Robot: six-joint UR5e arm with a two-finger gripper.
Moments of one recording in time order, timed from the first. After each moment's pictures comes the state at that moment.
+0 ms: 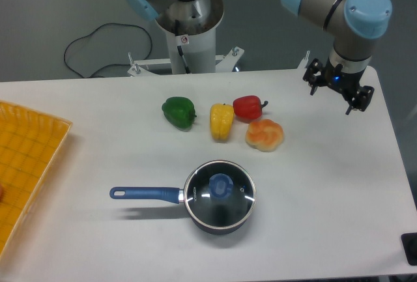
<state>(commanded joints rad) 2.88 -1.85 -1.61 -1.22 1.61 1.51</state>
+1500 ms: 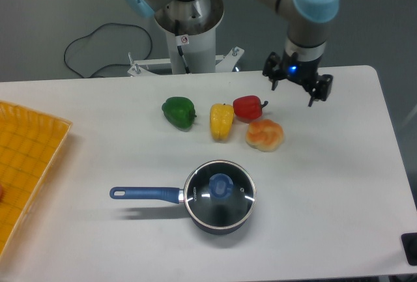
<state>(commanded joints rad) 2.74 -1.69 -1.76 -1.23 1.58 1.27</state>
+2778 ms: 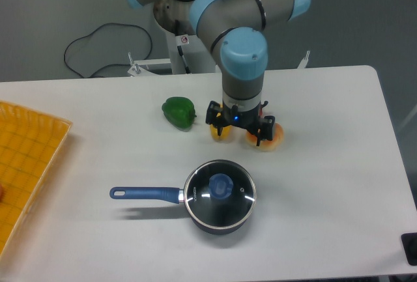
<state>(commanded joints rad) 2.48 -1.83 -1.70 -1.10 1.56 0.69</state>
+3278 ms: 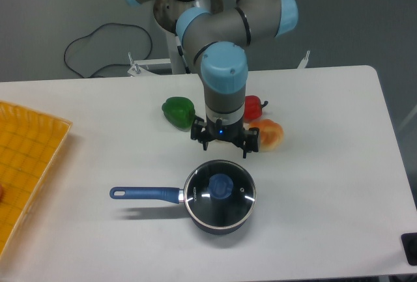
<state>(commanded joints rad) 2.42 -1.89 -1.66 -1.08 1.56 0.60</state>
